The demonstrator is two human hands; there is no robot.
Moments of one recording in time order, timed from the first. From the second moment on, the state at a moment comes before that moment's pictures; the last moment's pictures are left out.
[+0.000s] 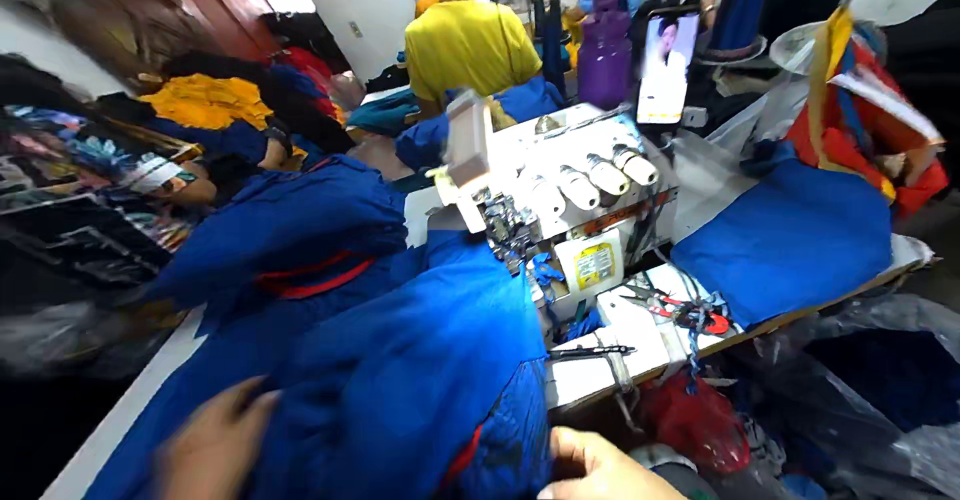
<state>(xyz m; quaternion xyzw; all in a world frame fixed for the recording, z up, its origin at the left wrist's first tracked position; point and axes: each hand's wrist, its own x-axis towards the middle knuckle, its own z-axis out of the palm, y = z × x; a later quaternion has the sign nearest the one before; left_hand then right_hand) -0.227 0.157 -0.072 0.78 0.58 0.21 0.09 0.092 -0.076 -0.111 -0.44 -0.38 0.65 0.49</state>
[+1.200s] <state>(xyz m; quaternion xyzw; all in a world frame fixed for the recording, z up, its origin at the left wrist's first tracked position) -0.171 0.038 -0.114 0.83 0.26 0.42 0.25 0.093 -0.130 -0.171 -0.51 -0.38 0.65 0.40</state>
